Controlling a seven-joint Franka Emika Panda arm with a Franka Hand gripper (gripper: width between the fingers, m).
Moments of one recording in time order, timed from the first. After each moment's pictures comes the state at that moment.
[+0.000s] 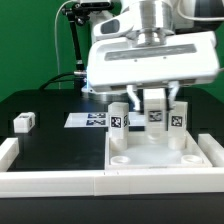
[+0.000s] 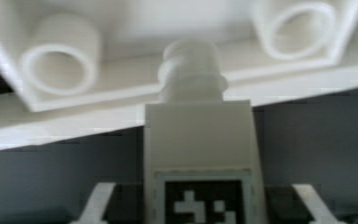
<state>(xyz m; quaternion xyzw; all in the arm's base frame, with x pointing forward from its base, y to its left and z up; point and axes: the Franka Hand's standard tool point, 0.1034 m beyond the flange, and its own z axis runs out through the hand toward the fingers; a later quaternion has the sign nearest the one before) 0.612 0.062 0.105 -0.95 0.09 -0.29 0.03</state>
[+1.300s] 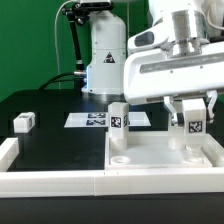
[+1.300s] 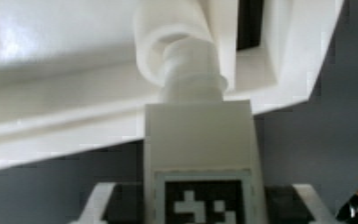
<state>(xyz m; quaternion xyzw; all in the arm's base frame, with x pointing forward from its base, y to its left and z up) 0.611 0.098 0.083 -0.95 0.08 -0.29 0.04</state>
